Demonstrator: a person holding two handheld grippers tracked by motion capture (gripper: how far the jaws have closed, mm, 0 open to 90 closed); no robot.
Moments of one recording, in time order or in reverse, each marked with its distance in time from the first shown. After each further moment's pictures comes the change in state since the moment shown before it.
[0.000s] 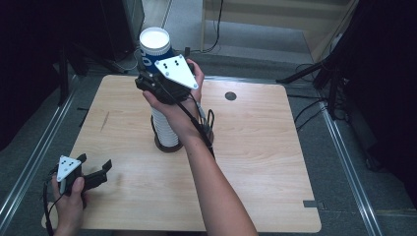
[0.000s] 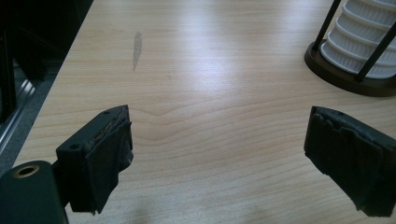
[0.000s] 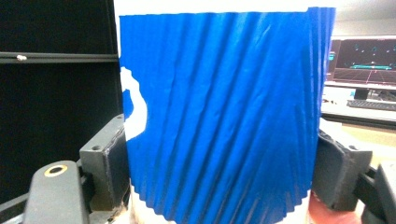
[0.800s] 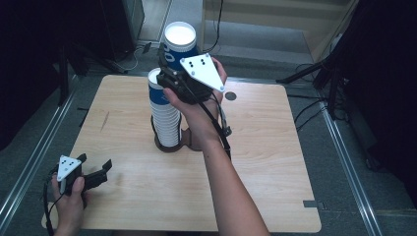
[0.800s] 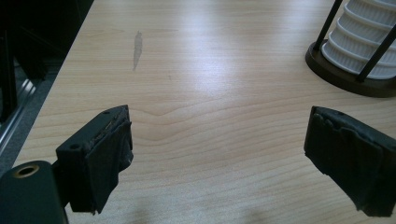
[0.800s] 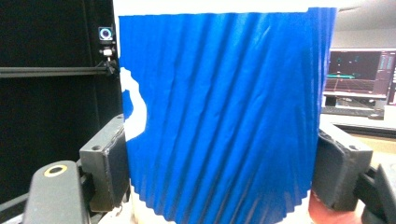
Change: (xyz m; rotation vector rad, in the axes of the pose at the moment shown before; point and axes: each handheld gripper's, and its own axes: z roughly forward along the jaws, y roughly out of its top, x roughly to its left) left arm 0.000 0.000 0.001 0.001 0.003 0.000; right arm -0.033 0.018 -0.029 -0.042 -0.075 0.006
